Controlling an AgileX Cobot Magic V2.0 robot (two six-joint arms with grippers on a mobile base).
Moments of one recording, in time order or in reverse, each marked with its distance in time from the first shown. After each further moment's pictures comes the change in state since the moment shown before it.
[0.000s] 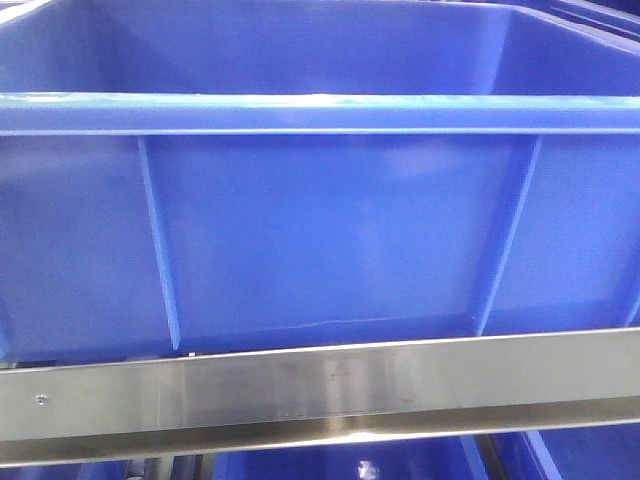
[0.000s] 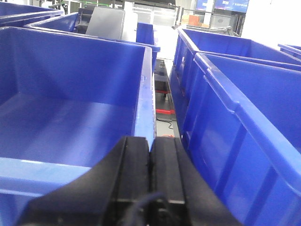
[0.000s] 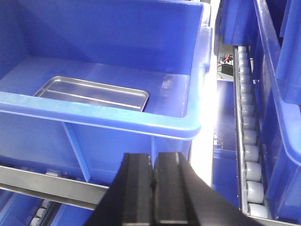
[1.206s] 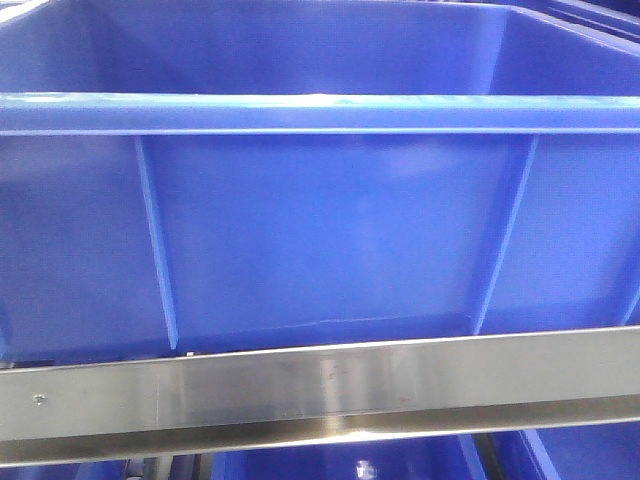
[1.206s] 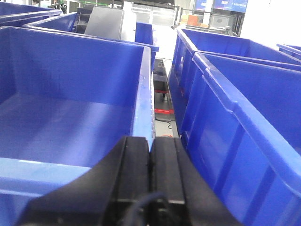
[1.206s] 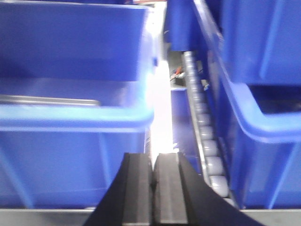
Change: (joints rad) left arm 0.000 0.000 0.000 0.000 0.000 0.000; right arm -0.434 -0.040 0.261 0.341 -0.369 -0.307
